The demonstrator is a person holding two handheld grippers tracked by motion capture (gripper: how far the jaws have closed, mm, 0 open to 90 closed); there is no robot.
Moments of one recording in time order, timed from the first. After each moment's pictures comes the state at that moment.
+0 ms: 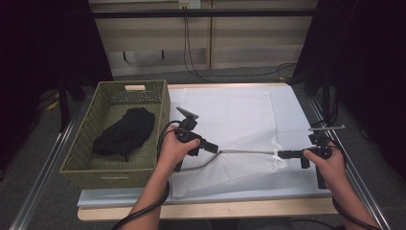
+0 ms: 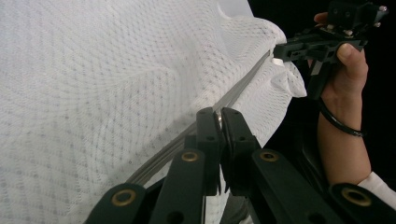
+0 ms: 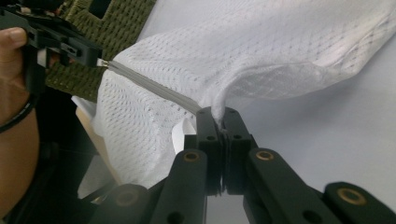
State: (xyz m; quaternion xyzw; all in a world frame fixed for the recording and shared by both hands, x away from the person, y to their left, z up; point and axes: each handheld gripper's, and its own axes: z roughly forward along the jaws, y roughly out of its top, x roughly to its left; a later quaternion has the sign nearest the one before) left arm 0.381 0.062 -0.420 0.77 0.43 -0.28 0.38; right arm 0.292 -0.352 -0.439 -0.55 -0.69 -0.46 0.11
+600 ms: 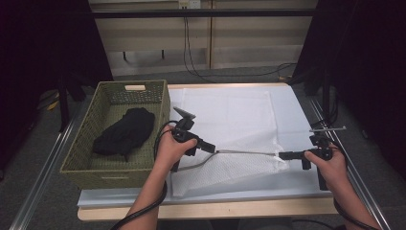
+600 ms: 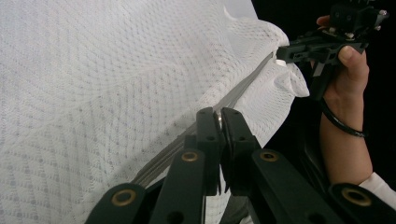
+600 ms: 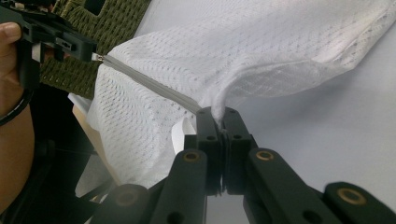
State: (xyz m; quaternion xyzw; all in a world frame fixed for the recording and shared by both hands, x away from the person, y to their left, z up) left arm 0.381 0.070 -0.419 0.76 0.44 -0.29 0.38; right arm 0.289 -0.354 -0.440 -0.55 -0.69 -0.45 0.11
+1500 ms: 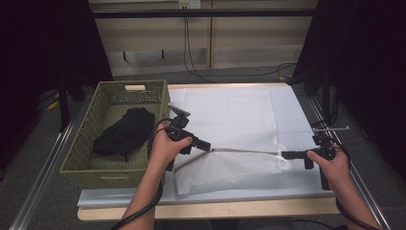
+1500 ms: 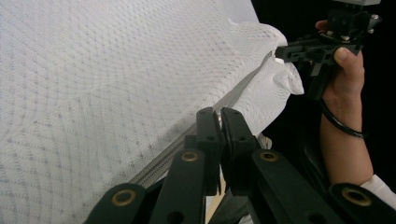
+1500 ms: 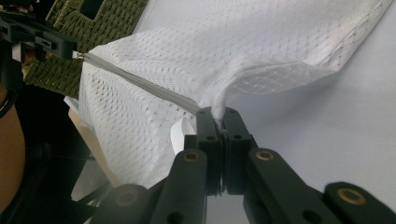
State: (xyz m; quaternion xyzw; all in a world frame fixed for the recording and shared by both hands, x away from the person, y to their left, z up) left arm 0.377 0.081 -0.403 0.76 0.45 -0.26 0.38; right arm 0.288 -0.361 -0.439 -0.56 -0.69 -0.45 0.09
